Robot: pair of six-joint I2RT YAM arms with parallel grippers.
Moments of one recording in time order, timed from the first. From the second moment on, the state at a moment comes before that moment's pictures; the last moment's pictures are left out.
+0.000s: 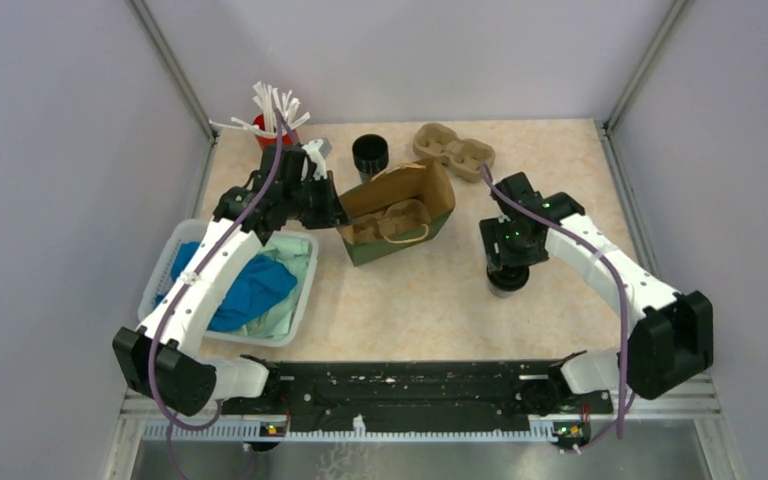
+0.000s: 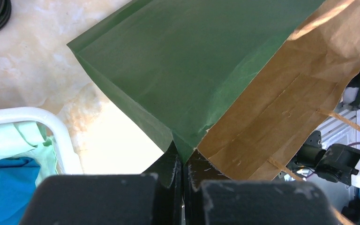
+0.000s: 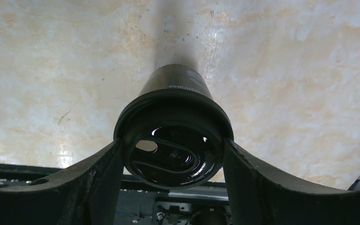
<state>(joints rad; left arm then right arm) -0.38 1.30 1.37 -0.81 0.27 -0.42 0.45 1.39 1.13 -1.01 0.15 0.27</state>
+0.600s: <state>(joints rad) -0.38 1.09 1.07 -0.50 0.31 -0.32 0.48 1.03 1.54 -0.96 -0.27 -0.15</state>
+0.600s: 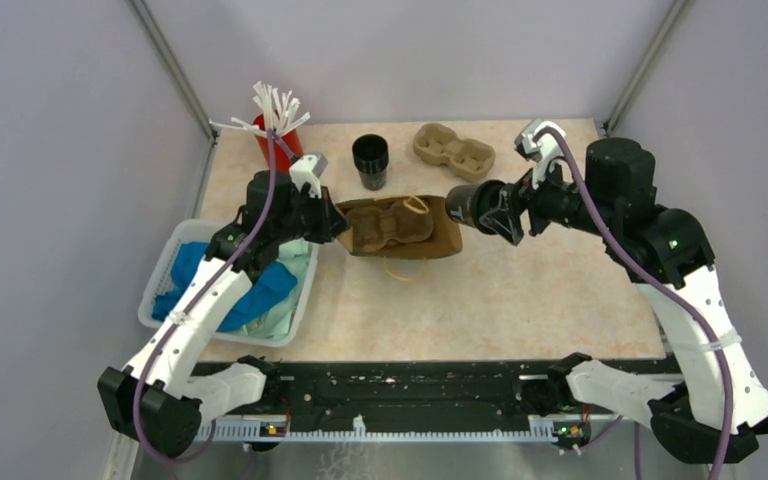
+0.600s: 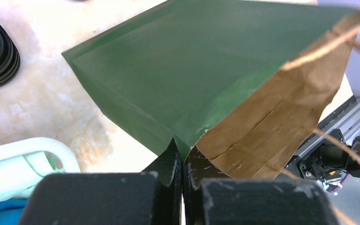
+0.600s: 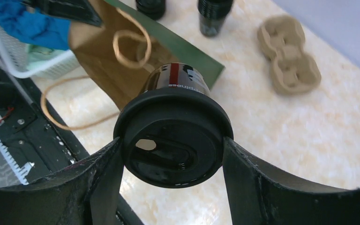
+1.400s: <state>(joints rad) -0.38 1.17 1.08 -0.47 0.34 -0.16 1.05 1.28 1.68 -0.98 0.01 -0.32</state>
